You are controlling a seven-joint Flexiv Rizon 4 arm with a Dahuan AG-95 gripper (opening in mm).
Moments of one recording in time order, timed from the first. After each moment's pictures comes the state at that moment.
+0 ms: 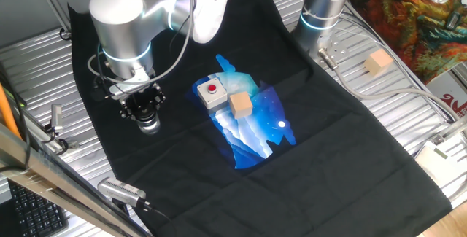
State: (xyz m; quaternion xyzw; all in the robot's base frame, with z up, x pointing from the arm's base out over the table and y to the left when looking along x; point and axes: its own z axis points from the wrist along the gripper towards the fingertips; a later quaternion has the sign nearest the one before) arm 0.641 0.041 0.099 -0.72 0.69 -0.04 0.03
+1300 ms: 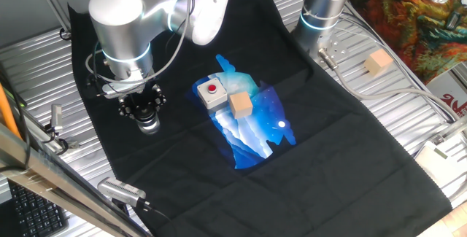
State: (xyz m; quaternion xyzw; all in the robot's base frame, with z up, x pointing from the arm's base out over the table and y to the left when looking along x) arm 0.640 0.040 0.099 -0.67 0.74 -0.04 0.03
